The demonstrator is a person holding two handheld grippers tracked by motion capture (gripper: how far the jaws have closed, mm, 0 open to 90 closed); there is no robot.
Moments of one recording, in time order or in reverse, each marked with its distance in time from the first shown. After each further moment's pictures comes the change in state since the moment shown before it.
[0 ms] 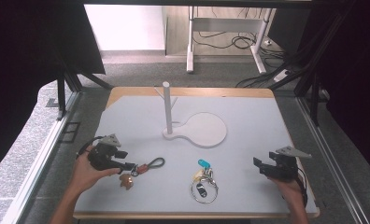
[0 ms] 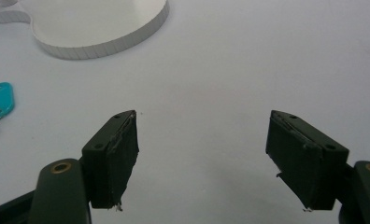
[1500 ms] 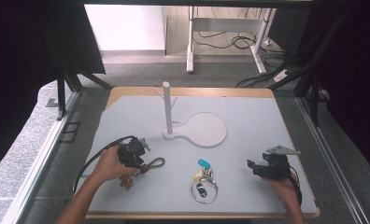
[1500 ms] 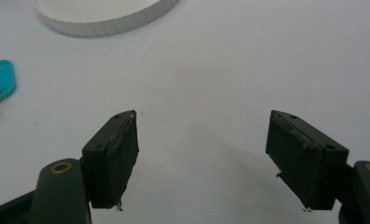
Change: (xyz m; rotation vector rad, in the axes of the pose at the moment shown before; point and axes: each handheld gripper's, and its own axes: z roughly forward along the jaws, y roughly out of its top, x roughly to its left) left arm -0.014 0.042 0.070 0.397 0.006 0.141; right arm 0.013 0.002 0.016 0.080 0.021 -0.044
